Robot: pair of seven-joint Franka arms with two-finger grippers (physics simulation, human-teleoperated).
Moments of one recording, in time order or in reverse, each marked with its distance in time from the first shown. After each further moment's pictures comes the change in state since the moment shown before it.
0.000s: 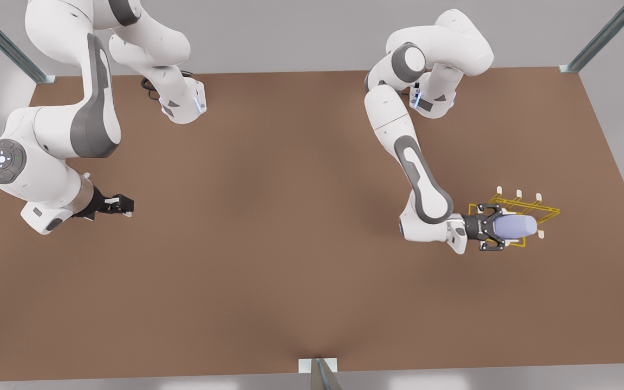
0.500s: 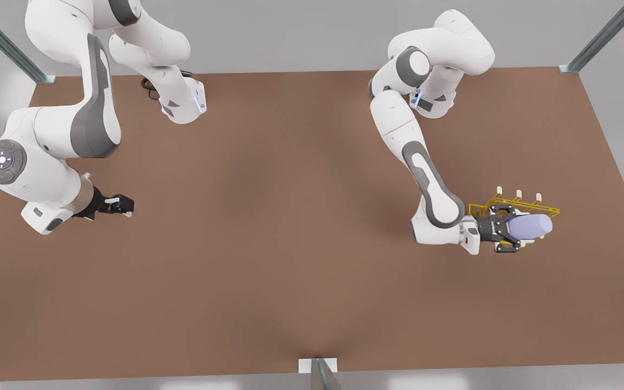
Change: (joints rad) left arm 0.061 0.005 0.011 0.003 0.078 0.015 -0.137; right arm -0.001 0.000 0.000 -0.002 0.000 -0.002 0.000
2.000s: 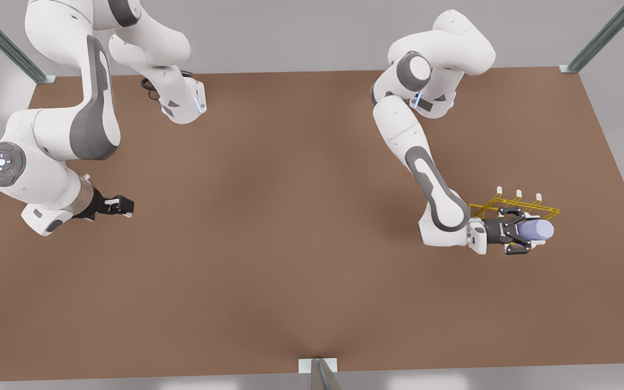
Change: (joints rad) left arm 0.039 0.040 0.023 0.013 0.051 0.031 -0.164; right arm -0.003 0.007 -0.001 0.003 0.005 0.000 0.003
